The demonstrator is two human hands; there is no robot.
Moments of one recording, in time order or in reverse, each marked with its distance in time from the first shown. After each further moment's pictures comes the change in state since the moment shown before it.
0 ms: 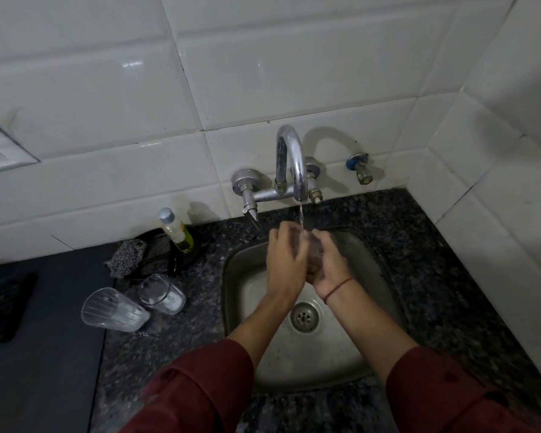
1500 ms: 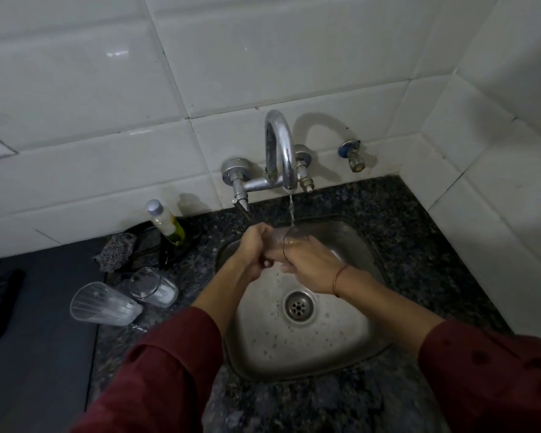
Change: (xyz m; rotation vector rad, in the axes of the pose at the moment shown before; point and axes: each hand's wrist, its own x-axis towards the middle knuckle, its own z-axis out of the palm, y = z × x) left_hand 0.036 -0.015 -0.034 -0.522 -0.263 -0.826; right_hand -0.038 -0.027 0.005 -1.887 -0.592 -0.769
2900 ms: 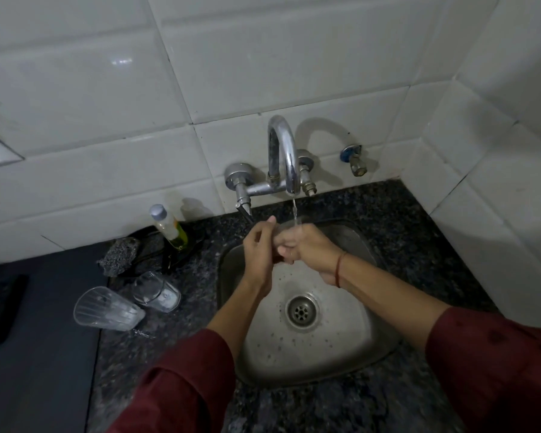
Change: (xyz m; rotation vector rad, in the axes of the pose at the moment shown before) left_hand 0.001 -0.023 0.007 -0.165 0.030 0.450; right_hand 0.010 -0.006 -0.011 0.818 0.098 0.234
